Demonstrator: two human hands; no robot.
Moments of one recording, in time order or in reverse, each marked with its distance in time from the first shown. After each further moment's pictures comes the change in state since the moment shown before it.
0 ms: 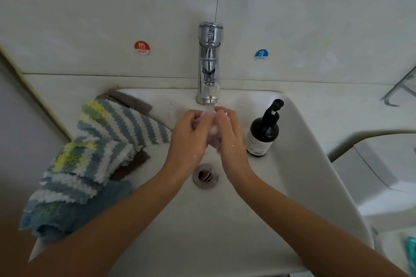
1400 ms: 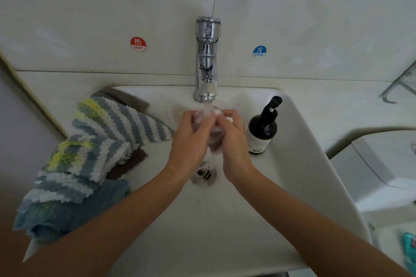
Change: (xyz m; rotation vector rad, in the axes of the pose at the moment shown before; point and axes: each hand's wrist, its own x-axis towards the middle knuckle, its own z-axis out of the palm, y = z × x) left_hand 0.001 -0.011 0.007 0.013 -0.009 -0.116; right_hand -0.004 -0.021 -0.002 0.123 0.063 0.186
